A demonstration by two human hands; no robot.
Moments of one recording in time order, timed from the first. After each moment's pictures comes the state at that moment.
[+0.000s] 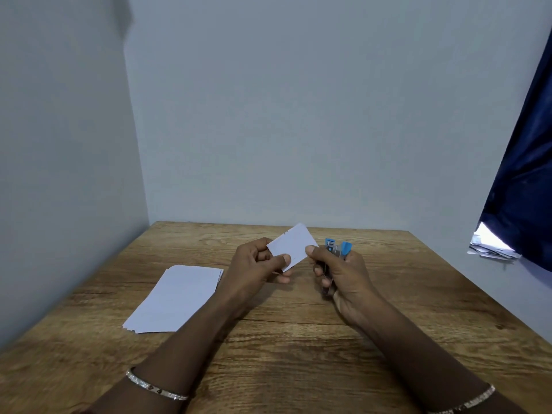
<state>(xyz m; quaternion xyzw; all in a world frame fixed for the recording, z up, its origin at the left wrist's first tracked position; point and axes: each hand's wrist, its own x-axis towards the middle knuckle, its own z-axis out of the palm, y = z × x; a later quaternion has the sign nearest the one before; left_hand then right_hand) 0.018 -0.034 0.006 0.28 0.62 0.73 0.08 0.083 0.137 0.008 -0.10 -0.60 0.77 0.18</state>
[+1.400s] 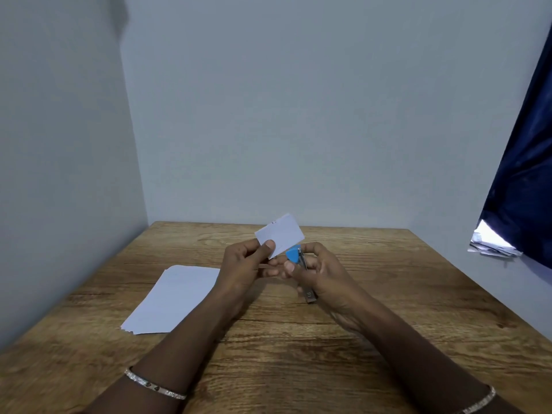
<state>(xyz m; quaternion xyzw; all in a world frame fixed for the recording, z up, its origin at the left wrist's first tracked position) 0.014 -0.037 0.005 0.20 0.57 0.79 0.08 0.086 0.122 0.005 0.01 -0.69 0.72 0.08</state>
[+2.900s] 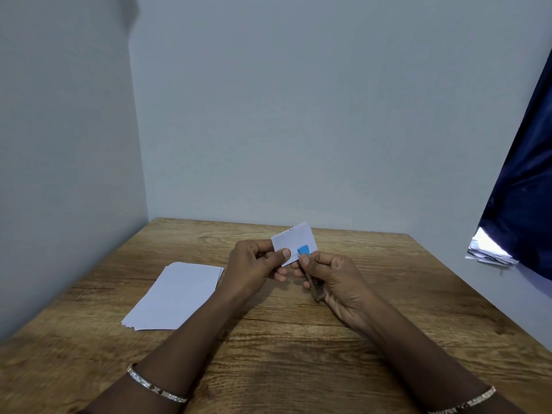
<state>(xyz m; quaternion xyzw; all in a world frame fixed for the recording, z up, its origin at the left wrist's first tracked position) 0.014 -0.036 0.005 0.29 0.64 0.71 0.01 0.089 0.133 0.009 -0.01 -0.60 0.80 0.07</state>
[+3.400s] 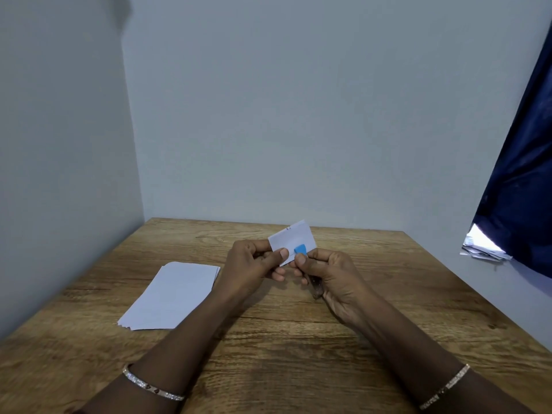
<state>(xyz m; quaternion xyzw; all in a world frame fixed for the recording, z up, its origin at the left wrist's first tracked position) 0.015 -0.034 0.003 0.30 0.63 0.71 0.02 0.090 0.133 0.010 -0.02 -0.61 0.78 0.10</state>
